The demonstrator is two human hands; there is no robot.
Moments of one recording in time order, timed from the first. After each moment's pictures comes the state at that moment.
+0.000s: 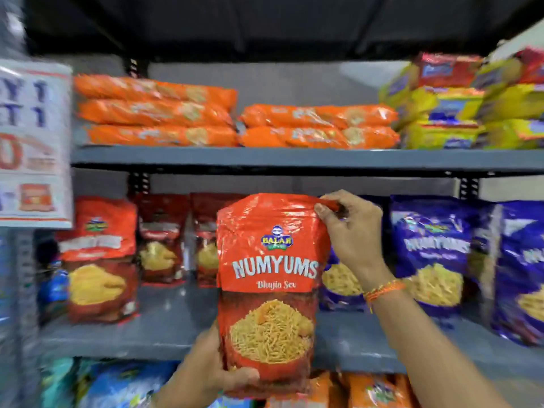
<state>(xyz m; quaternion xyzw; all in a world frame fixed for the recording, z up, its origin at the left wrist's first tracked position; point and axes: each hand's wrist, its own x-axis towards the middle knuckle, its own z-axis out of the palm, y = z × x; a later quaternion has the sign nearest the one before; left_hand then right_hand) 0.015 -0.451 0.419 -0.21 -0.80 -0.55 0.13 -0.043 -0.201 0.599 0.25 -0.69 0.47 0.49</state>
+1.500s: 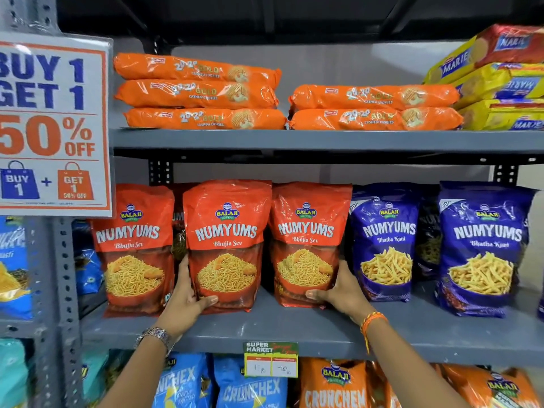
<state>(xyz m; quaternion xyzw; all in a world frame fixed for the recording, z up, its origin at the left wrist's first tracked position) -0.072 -0.598 0.430 -0.09 -0.76 -0.61 0.21 -0.144 -0.264 0.444 0.12 -0.84 0.51 0.16</state>
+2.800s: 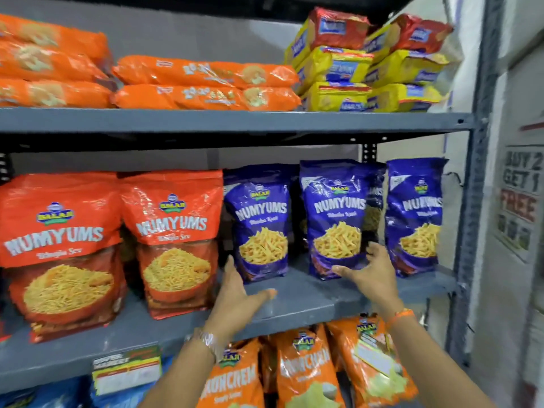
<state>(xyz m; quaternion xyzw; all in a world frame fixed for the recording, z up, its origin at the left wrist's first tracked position) -0.079 -0.274 0.428 -0.17 -0.80 -0.57 0.09 -0.074 0.013 0.433 -0.14 -0.77 0.49 0.38</state>
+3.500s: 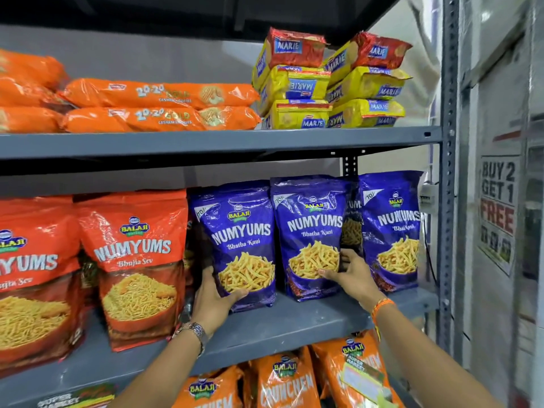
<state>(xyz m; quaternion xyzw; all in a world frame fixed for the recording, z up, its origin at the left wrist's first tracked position) -0.183 -0.254 0.408 -0.12 -0.78 -0.59 0.18 -0.116 0.072 0.448 -0.03 -0.79 0.55 0.27</state>
